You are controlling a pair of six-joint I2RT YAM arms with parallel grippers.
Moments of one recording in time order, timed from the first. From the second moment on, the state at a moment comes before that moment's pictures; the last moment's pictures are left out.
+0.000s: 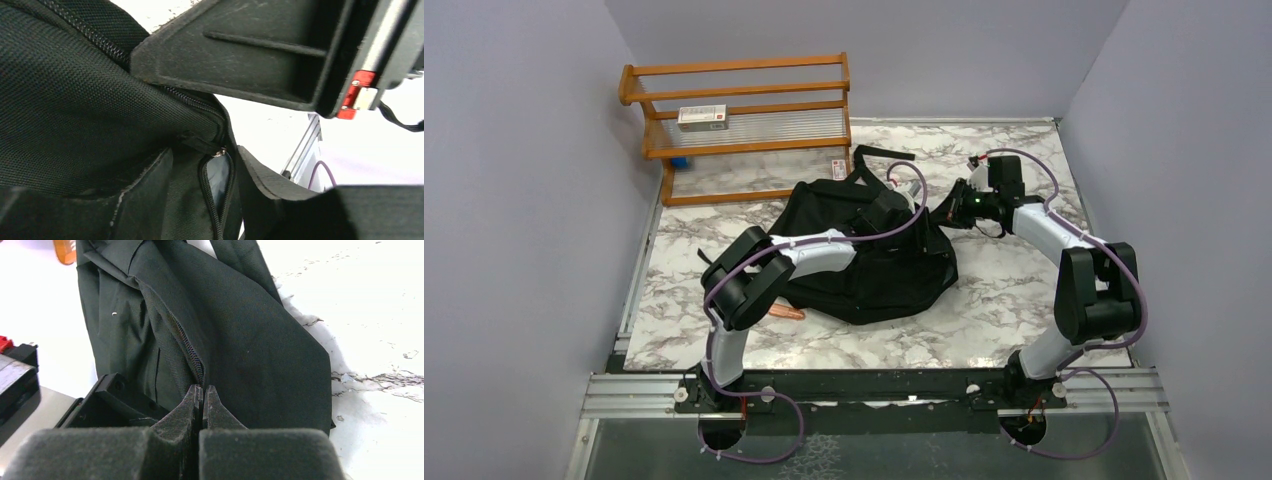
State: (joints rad) left arm -0.87 1.95 1.24 0.25 0.26 -0.87; right arm 0.12 1.62 1.02 -0.20 -0.62 0.54
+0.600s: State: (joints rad) left arm -0.87 1.97 1.24 0.27 0.24 -0.85; right arm 0.12 1.62 1.01 -0.20 -0.62 0.54
